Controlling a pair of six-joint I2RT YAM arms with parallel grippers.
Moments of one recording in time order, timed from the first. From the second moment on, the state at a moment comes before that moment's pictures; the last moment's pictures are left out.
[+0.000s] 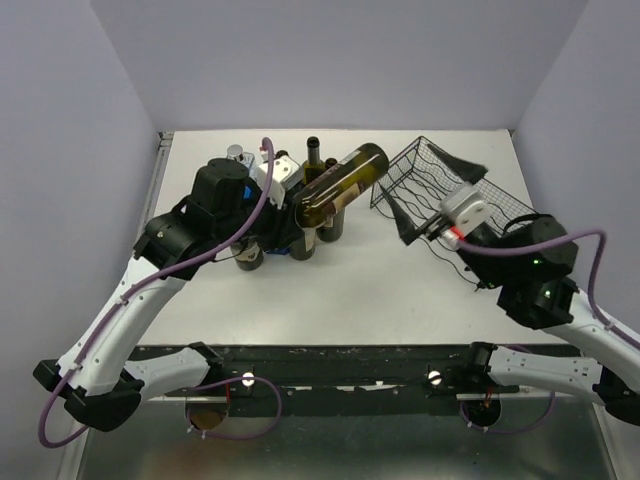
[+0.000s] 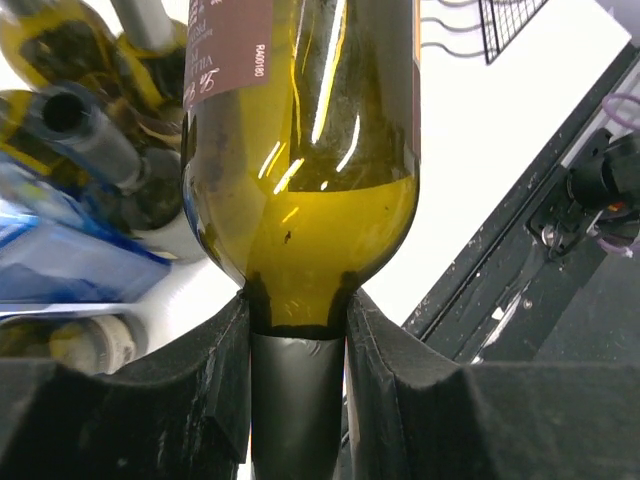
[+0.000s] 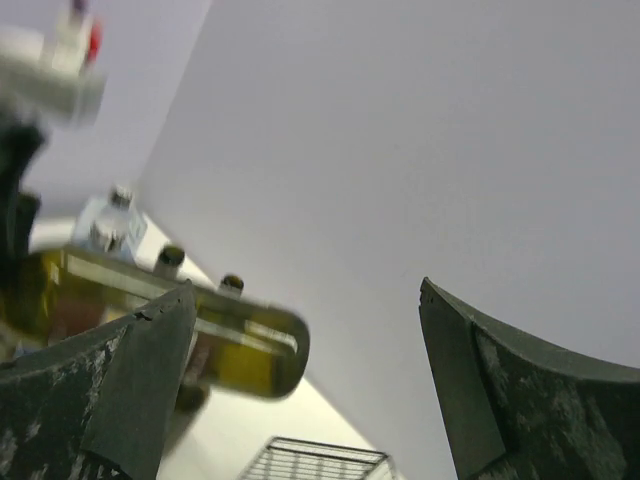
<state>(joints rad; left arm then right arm) -0.63 1.11 1.52 -0.94 0.28 -0.04 1.06 0.85 1.11 0.08 0.24 -0.82</state>
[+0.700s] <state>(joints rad) -0.82 1.35 0.96 -0.35 0.06 -0.19 1.06 0.82 1.17 -0.18 0.67 0.23</state>
